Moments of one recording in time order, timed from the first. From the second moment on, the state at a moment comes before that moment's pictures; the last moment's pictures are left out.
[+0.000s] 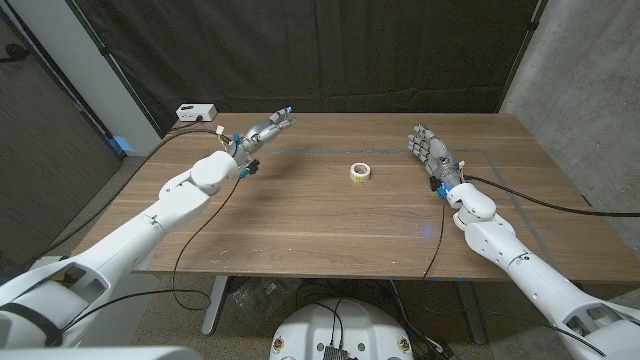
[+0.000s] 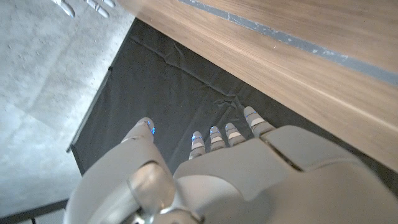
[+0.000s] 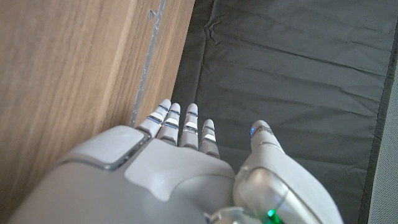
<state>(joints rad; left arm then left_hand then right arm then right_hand) 0.67 0.73 0.53 -1.47 -0.16 -0.17 -0.03 0.41 0.13 0.31 0.02 0.19 -0.05 -0.13 0.20 0.18 -0.04 -0.05 0.20 0.18 -0.11 -0.01 0.18 0.17 -0.03 0.10 0.23 0.19 -0.87 -0.50 -0.36 -1.30 0.67 0.32 0.03 0.28 0.14 0.33 -0.11 0.19 0.11 0.00 0.19 0.18 0.23 0.09 0.22 0.18 0.13 0.13 0.18 0.17 0.11 0.07 0.23 0.20</state>
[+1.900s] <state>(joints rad) 0.27 0.82 0.74 -1.75 0.72 -0.21 -0.46 0.64 -0.04 0.28 -0.15 0.22 0.11 -0.19 0.21 0.18 0.12 -0.12 0.21 0.19 0.00 -0.03 0.18 0.18 0.04 0.04 0.24 0.20 -0.91 -0.49 -0.34 -1.32 0.67 0.39 0.03 0.28 0.14 0.33 -0.11 0.19 0.12 -0.01 0.19 0.18 0.24 0.10 0.22 0.18 0.14 0.14 0.18 0.17 0.10 0.07 0.23 0.20</state>
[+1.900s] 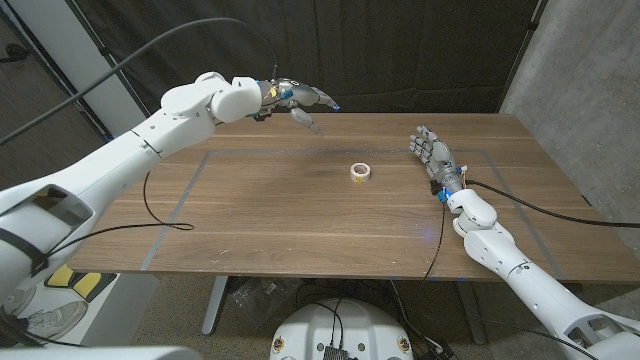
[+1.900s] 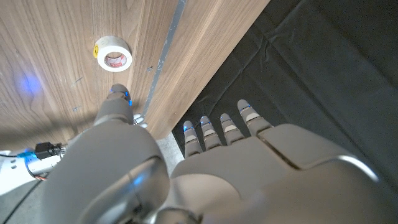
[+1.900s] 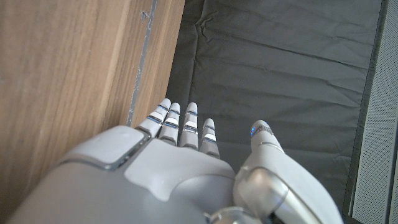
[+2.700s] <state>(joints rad) 0.10 0.71 0.88 -1.67 1.04 -0.47 -0.50 0.75 -0.04 0.28 -0.16 0.24 0.07 -0.22 0.21 0.20 0.00 -0.12 0.20 0.21 -0.11 -0.02 0.18 0.19 -0.02 0.03 0.22 0.20 -0.92 -0.48 -0.33 -1.30 0.67 0.41 0.02 0.28 0.14 0.33 -0.11 0.19 0.12 -0.01 0.19 0.18 0.24 0.10 0.22 0.18 0.14 0.14 0.18 0.17 0.10 0.07 0.23 0.20</state>
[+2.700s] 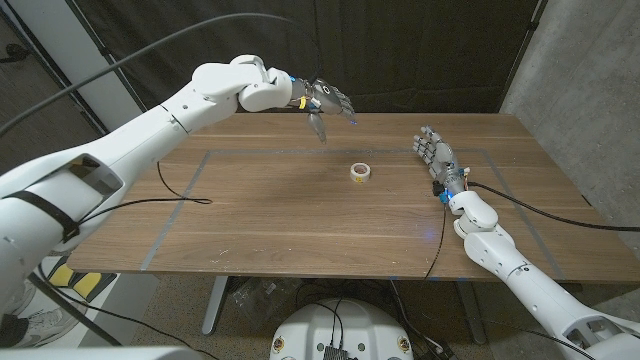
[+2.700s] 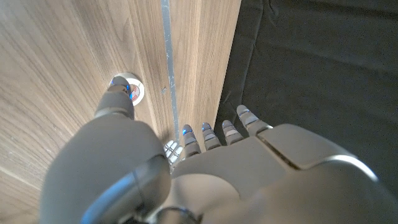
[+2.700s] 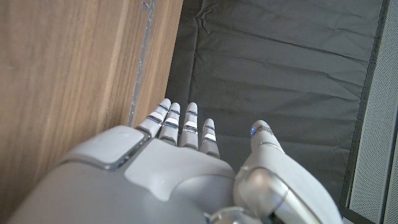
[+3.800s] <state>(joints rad) 0.01 0.61 1.02 -1.41 1.23 -0.56 -0.21 0.86 -0.05 0.27 -0.15 0.27 0.23 -0.22 0.29 0.23 0.06 -0.13 0.23 0.22 -0.09 -0.03 0.19 0.19 0.01 0.05 0.23 0.20 -0.92 -0.48 -0.33 -1.31 0.67 0.40 0.00 0.27 0.13 0.33 -0.09 0.19 0.14 -0.01 0.19 0.18 0.25 0.11 0.22 0.18 0.14 0.14 0.18 0.18 0.11 0.08 0.23 0.20</state>
